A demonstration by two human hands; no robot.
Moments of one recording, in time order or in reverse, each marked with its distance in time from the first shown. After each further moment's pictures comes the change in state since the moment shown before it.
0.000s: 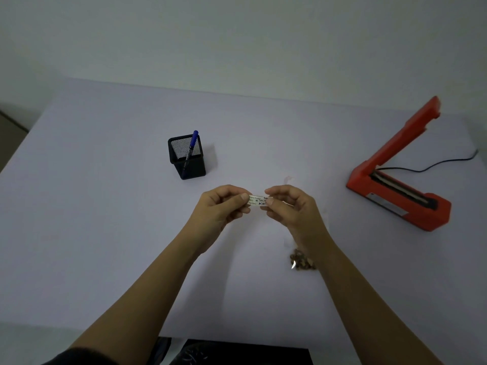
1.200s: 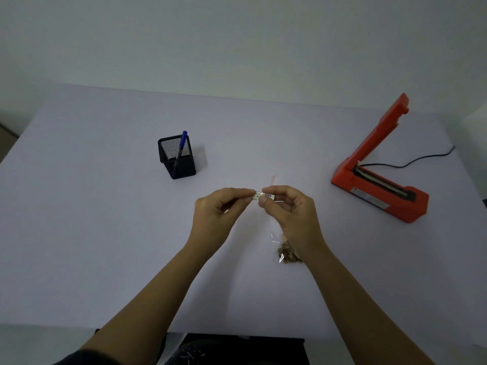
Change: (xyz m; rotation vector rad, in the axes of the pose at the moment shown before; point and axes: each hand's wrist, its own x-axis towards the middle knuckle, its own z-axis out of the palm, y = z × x) left_hand -0.018 -0.014 0.033 0.565 0.193 0.526; right_hand -0.029 -0.007 -0.011 -0.123 0.156 -0.082
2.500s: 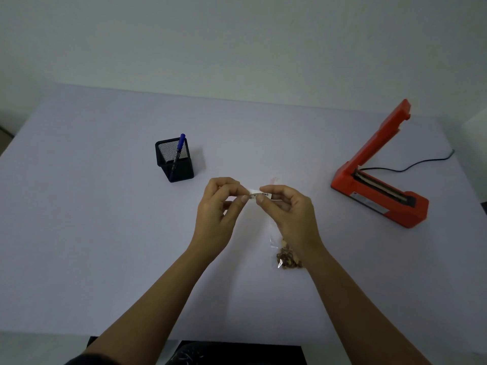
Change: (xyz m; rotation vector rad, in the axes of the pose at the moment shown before) left_hand 0.011 -0.003 0.008 -0.007 0.044 0.010; right_hand 0.013 0.001 0.002 -0.102 0.016 -0.034
